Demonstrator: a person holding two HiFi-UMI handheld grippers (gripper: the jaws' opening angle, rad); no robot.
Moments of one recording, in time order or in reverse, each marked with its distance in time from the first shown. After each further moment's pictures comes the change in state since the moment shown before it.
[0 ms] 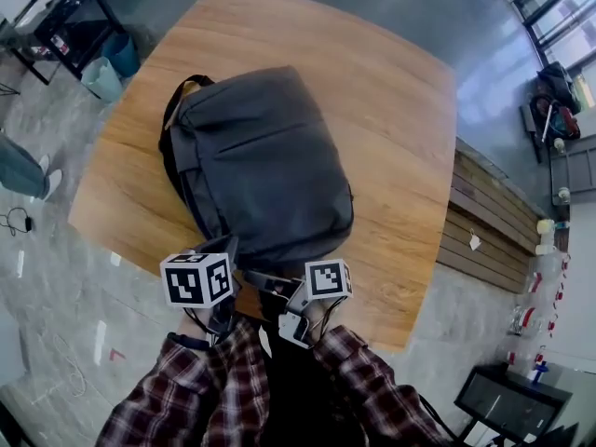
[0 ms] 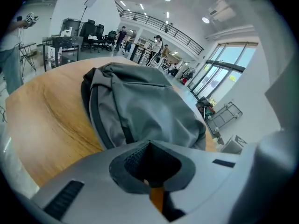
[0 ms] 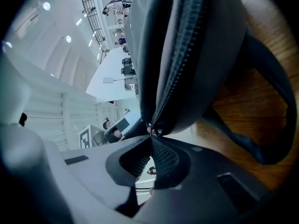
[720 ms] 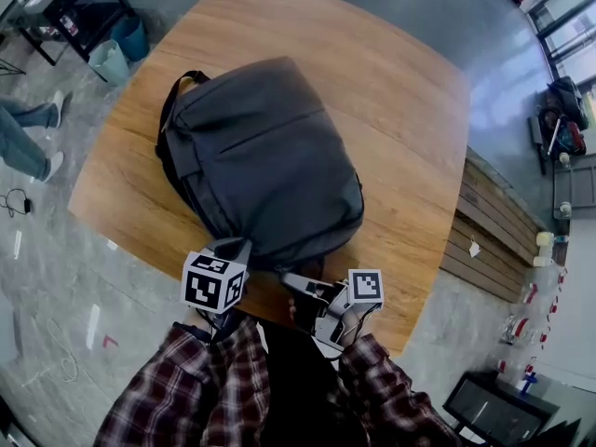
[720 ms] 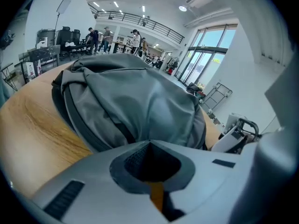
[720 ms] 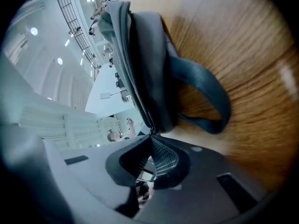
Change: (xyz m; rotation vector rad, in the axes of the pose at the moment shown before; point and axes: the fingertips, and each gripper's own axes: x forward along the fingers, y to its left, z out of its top) left arm 0.025 0.004 -0.027 0.234 0.053 -0.050; right arm -0.058 -0.024 0.014 0.194 -0.084 0.031
